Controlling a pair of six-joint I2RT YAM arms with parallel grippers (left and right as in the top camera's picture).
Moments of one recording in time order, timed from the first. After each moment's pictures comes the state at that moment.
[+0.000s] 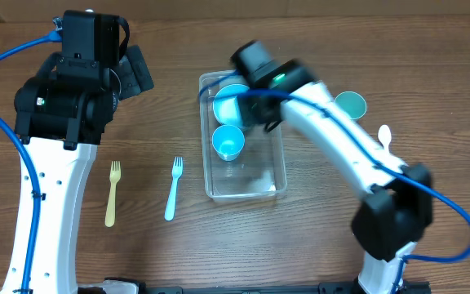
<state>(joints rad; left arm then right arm) -0.17 1.51 1.85 -1.21 -0.34 -0.44 0.55 1.97 1.83 -1.12 0.07 0.34</state>
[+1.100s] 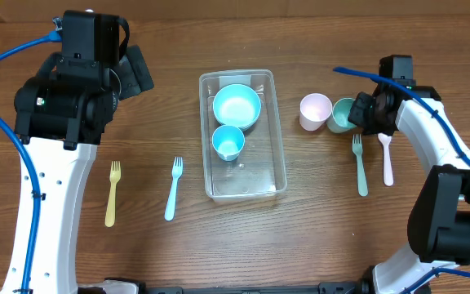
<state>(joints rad) -0.17 1.51 1.85 -1.21 -0.34 -0.44 -0.08 1.83 1.30 -0.72 -0.04 0.36</state>
